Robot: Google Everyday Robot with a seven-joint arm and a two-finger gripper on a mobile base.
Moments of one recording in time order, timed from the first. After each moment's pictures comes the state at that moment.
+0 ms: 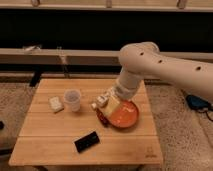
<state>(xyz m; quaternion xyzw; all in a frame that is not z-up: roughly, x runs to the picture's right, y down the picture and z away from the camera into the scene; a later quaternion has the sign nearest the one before) 0.073 0.064 0.632 -0.36 0.07 0.43 0.83</state>
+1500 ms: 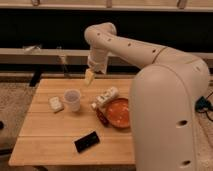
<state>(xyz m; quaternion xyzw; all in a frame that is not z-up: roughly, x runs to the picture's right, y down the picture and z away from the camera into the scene) -0.080 -0.063 0.769 -0.32 0.04 0.34 0.88</state>
